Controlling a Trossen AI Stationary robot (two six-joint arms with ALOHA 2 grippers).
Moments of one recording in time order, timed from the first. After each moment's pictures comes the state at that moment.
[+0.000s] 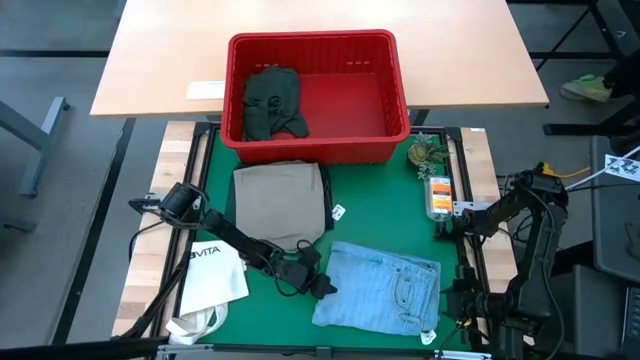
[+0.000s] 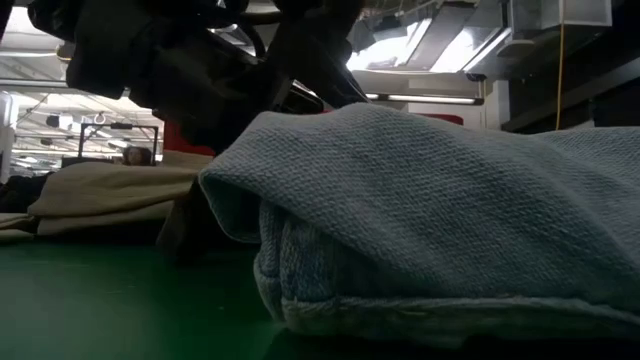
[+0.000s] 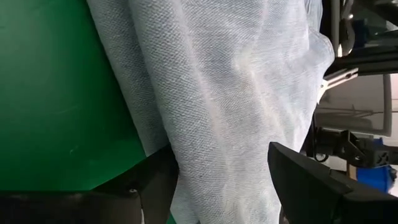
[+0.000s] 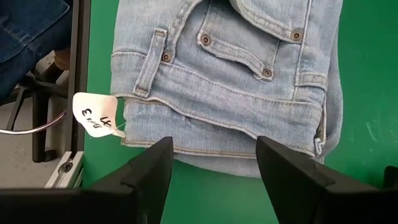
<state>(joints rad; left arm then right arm) -0.43 2.04 0.98 0.49 -0.19 -1.48 1.22 1.50 1.12 -1.12 0.45 1.33</state>
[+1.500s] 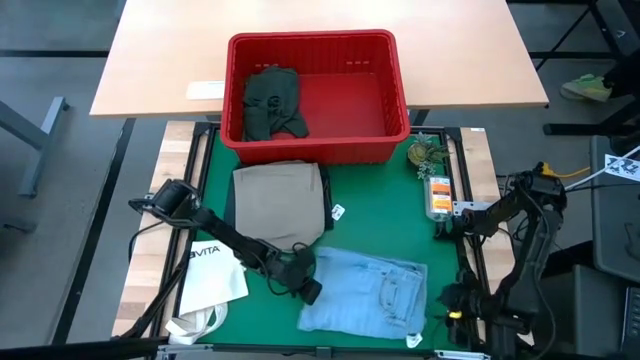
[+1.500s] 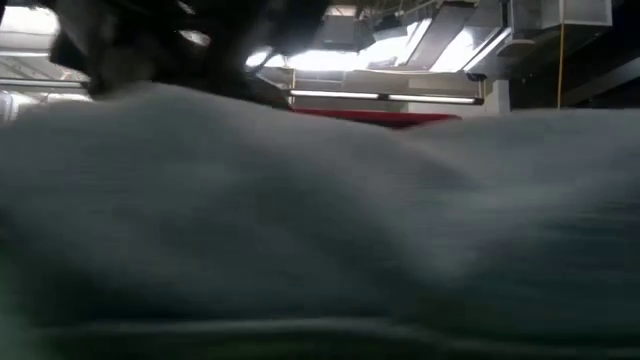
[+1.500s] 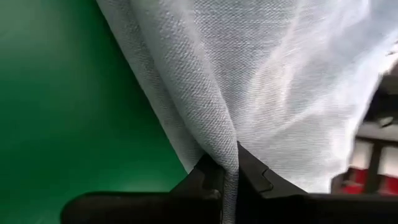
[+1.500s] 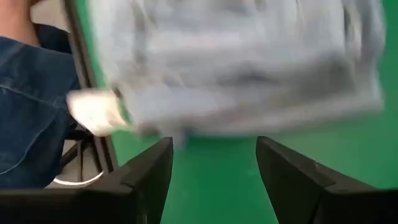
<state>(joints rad) -0.46 1.96 0.98 0.24 -0.07 -1.42 1.22 1.51 1.00 -0.90 0.47 1.69</state>
